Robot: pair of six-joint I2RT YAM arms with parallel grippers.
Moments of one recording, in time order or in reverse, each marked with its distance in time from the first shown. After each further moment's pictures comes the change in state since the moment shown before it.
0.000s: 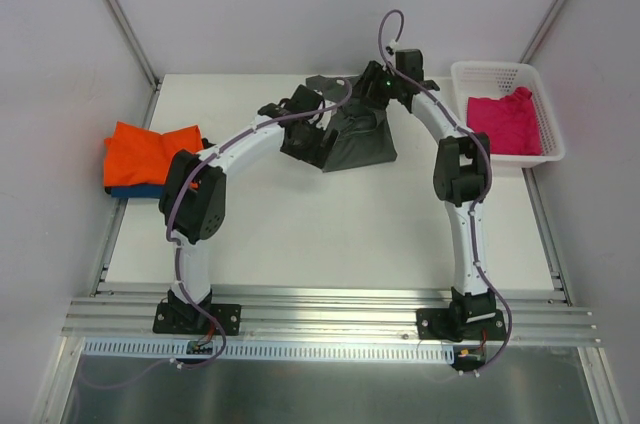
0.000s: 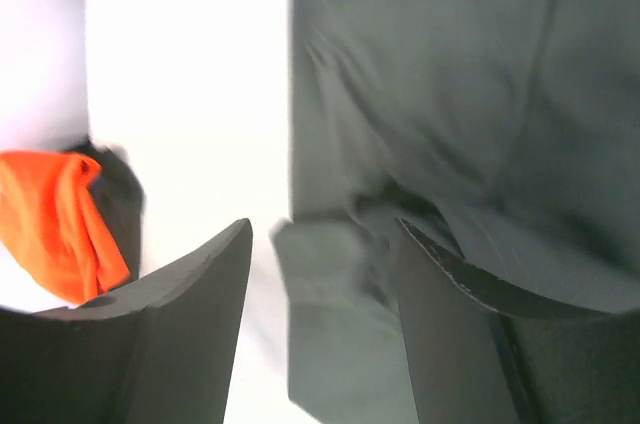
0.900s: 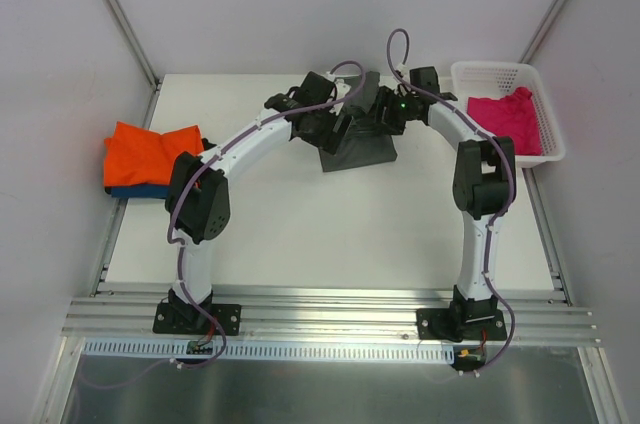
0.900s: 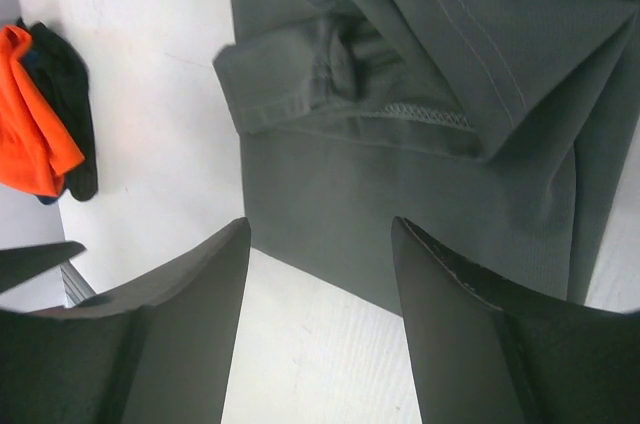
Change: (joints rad) left arm -0.051 0.017 0.143 0.006 -0.063 0.029; right arm -0.042 -0.270 -0.374 -0.071 -0.063 -0.158
